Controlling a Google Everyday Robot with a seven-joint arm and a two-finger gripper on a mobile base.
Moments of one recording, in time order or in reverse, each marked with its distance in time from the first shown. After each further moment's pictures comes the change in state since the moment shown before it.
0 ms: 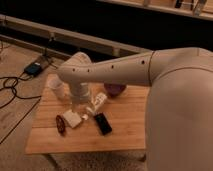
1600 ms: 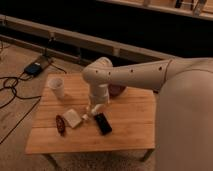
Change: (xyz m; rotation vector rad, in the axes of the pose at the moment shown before) arm -0.020 -0.087 0.046 -0.010 0.029 -0.023
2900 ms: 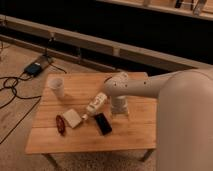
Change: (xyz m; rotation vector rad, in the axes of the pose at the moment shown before) arm 0.026 -0.108 0.084 0.109 0.104 0.093
